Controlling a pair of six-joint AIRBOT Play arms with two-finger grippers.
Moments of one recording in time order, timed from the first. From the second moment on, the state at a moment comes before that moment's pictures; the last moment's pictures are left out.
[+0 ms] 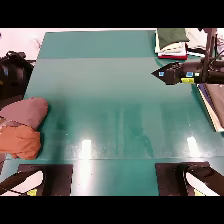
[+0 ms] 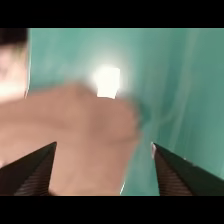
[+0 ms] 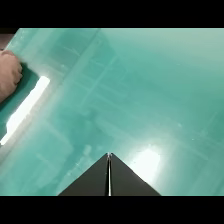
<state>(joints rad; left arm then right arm) 0.17 -1.12 1.29 1.66 -1.22 -1.55 0.16 -0.93 1.22 -0.89 1.09 1.27</state>
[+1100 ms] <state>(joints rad) 0.02 -0.84 1.36 1.61 -1.01 -1.57 0.16 -0.93 1.43 -0.89 1.02 1.30</state>
